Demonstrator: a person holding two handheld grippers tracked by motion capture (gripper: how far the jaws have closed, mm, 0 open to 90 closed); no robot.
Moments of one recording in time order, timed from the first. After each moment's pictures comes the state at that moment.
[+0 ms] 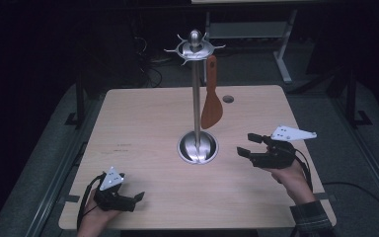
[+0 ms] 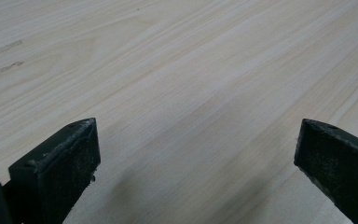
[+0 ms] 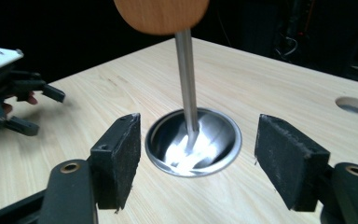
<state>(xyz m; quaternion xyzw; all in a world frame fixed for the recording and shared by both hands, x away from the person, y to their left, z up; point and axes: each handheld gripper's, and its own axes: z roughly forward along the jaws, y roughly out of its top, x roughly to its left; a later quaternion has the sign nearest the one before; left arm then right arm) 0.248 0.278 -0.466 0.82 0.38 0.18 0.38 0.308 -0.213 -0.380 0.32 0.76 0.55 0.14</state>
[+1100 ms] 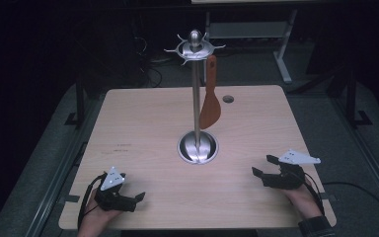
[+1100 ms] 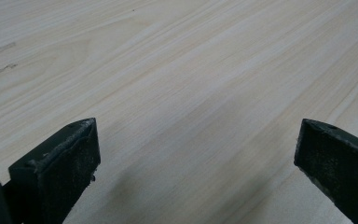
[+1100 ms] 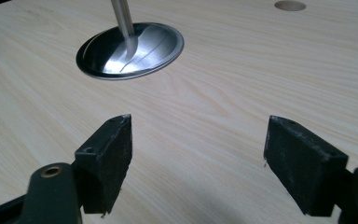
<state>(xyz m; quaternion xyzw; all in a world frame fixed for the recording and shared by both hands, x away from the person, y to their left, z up) 0.249 0.276 -0.467 0.83 0.38 0.18 0.38 0.282 -0.250 -0.454 0.42 0.76 0.46 0.18</state>
